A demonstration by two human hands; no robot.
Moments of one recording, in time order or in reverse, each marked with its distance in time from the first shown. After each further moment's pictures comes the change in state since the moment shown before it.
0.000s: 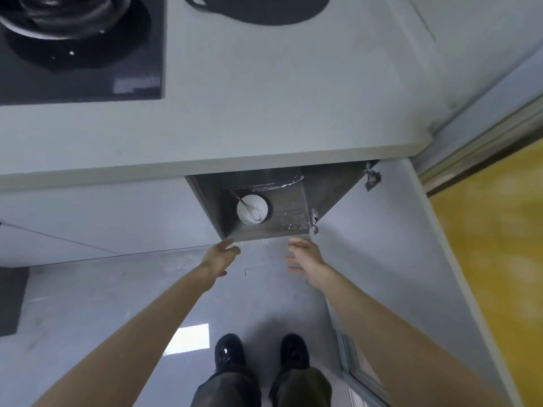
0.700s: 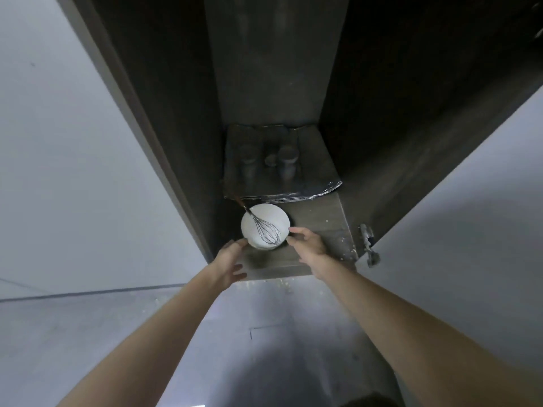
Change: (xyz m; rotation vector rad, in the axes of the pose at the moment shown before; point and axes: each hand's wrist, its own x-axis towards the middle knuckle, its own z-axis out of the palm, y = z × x) left_hand 0.347 -0.091 0.050 -0.488 0.015 0.054; right_hand 0.371 0.084 0.089 -0.176 0.044 -0.387
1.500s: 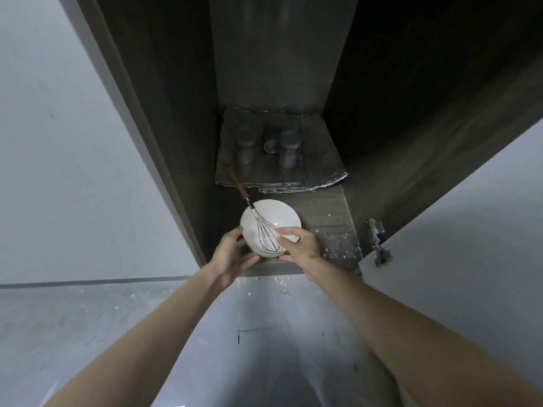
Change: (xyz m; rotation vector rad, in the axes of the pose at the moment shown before) left_hand 0.064 -0.032 0.011 -0.238 -0.132 0.123; right_hand 0.047 0.049 0.027 0.152 -0.036 -0.091
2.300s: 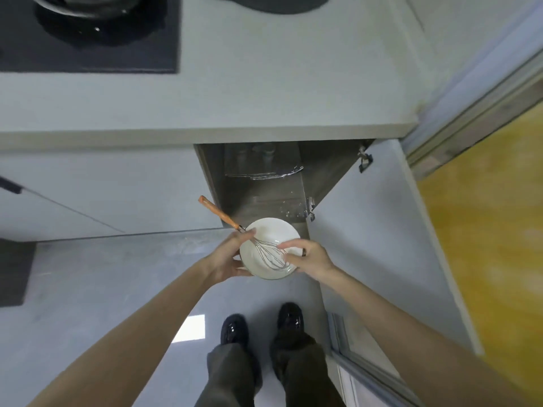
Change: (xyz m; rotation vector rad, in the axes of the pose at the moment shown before) left_hand -0.433 0.167 0.086 0.319 -0.124 -0.342; right_hand -0.397 -0.273 -0.131 -0.344 -0.267 0.026
